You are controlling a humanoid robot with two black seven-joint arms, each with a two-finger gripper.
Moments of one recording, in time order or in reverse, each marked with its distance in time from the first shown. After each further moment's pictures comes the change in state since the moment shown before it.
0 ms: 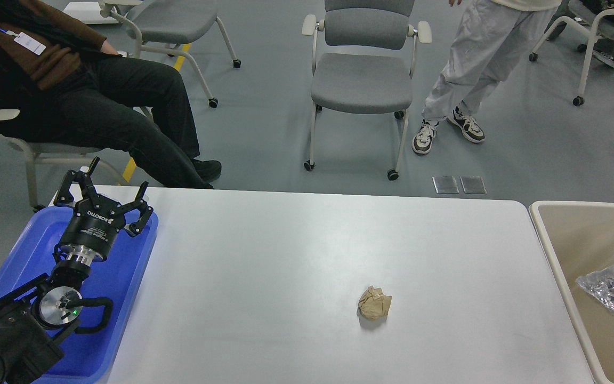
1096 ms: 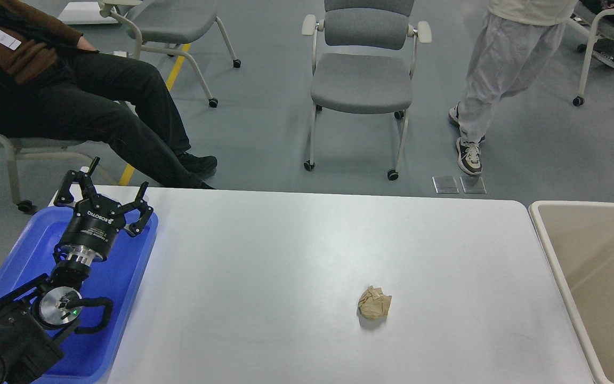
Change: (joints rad) left arm 0.000 0.000 0.000 0.000 0.000 0.000 0.000; right arm 0.037 0.052 0.027 0.005 0.046 -0.287 0.000
